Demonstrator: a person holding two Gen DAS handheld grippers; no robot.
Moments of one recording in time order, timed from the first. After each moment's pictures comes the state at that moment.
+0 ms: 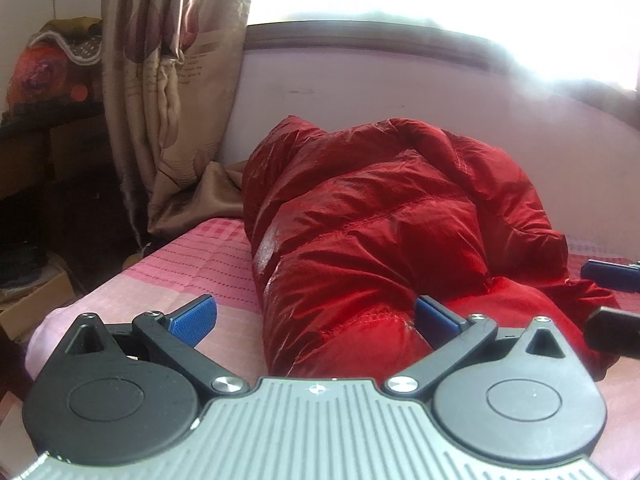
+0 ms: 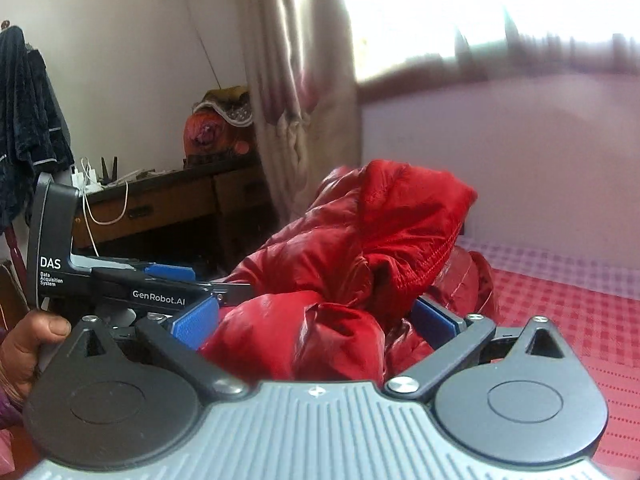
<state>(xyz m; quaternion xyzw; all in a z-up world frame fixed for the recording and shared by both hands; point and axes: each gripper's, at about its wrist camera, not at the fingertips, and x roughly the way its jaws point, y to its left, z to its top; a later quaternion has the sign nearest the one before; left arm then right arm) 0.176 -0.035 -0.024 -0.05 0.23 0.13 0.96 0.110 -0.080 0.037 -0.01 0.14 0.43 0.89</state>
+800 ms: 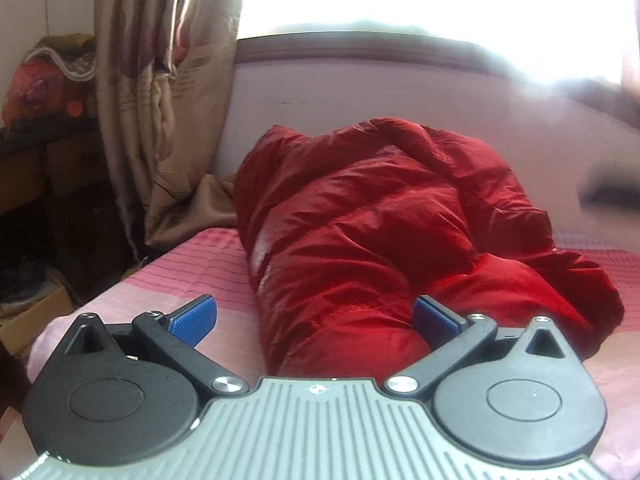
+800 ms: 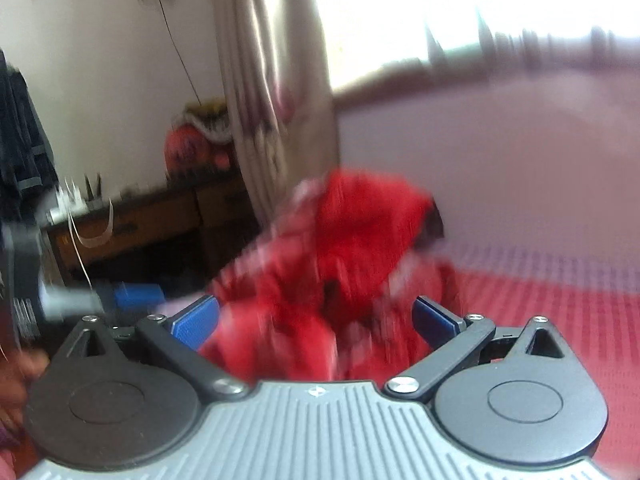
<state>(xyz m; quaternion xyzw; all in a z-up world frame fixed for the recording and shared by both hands) 0.159 -0.048 -0.029 -0.03 0.21 0.11 0.97 0.120 -0.109 0.058 0.01 0.13 0.42 0.90</state>
